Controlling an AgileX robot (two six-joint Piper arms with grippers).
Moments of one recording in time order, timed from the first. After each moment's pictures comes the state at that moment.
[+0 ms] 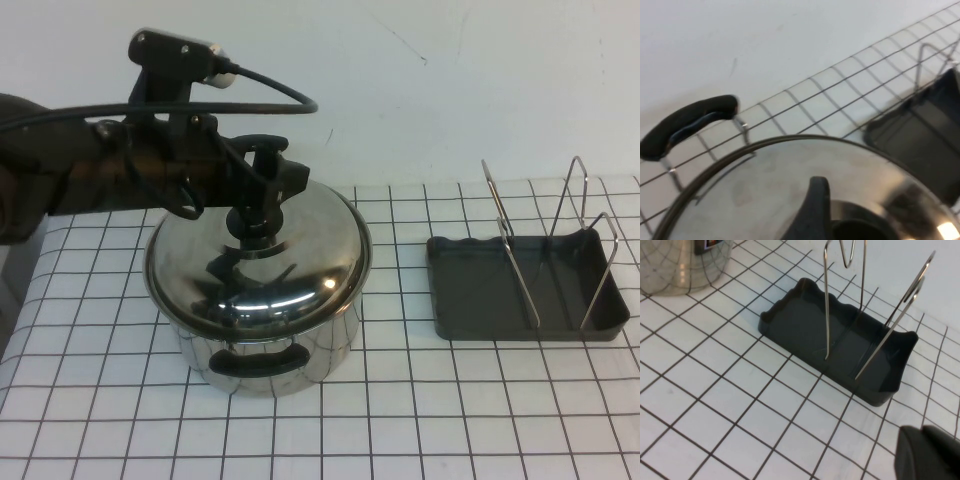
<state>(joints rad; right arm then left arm) -0.04 0.35 -0.31 0.54 0.63 -0.97 -0.29 1.54 -1.16 -1.06 0.46 1.03</state>
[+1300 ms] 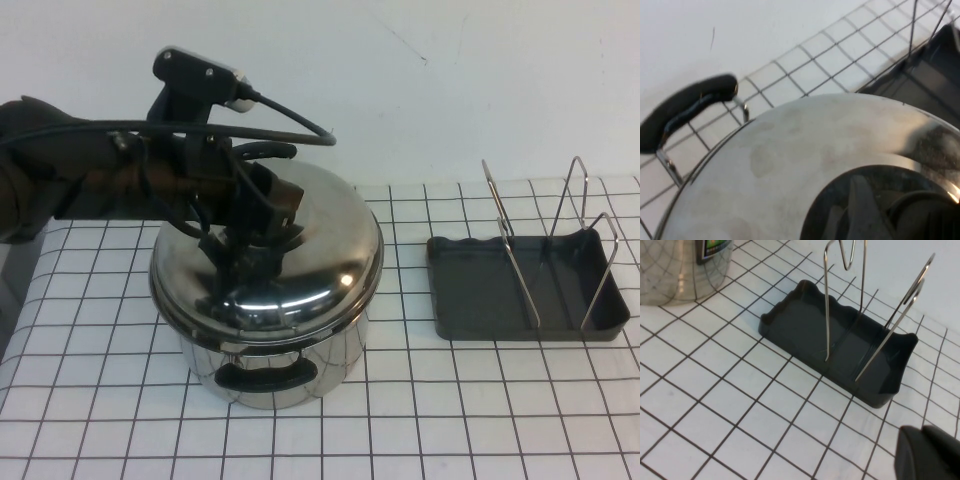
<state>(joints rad) -0.04 0.35 -0.31 0.55 0.63 -0.97 -0.29 1.56 -1.17 -0.96 0.52 1.01</state>
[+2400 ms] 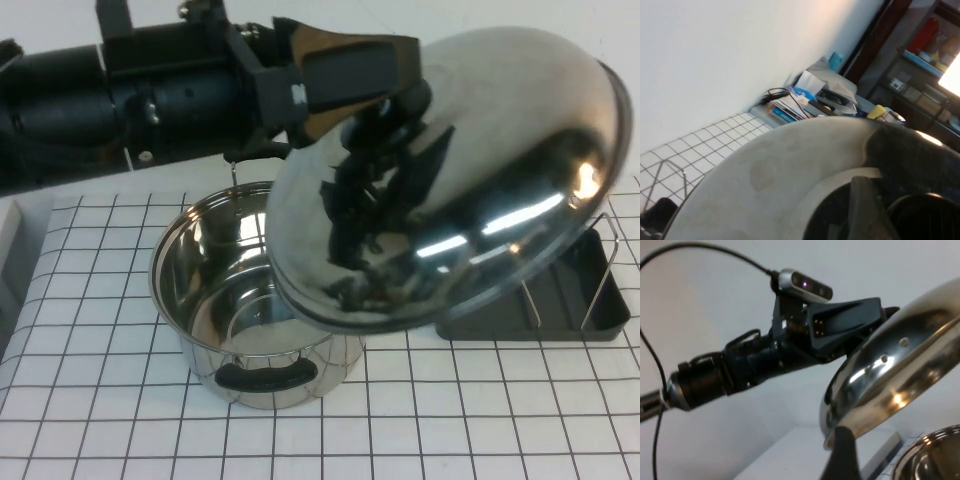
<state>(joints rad) 0.00 0.35 -0.41 1.69 0.87 -1.06 -0.33 1.31 -1.17 -1.64 0.92 1.12</state>
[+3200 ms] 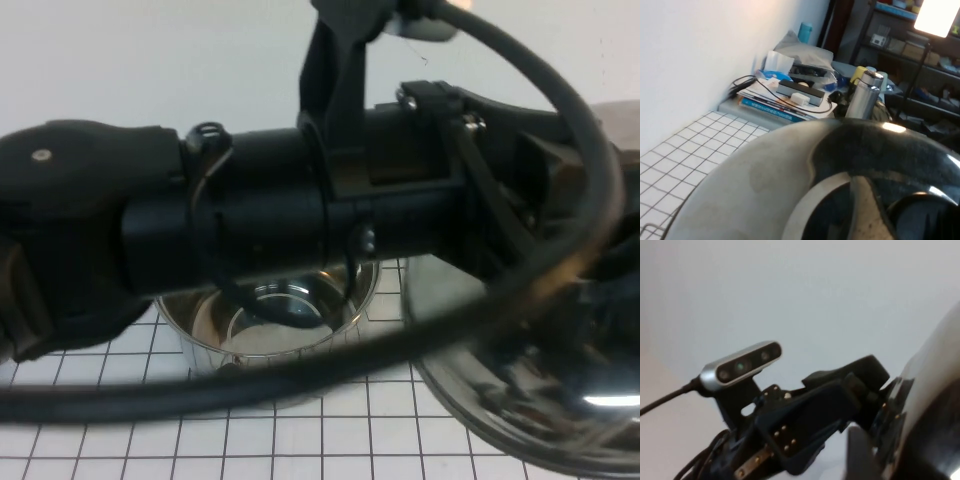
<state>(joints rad) 0.00 0.35 -0.42 1.70 0.70 -0.65 -0.77 1.31 -1.17 -1.66 0.57 1.36</state>
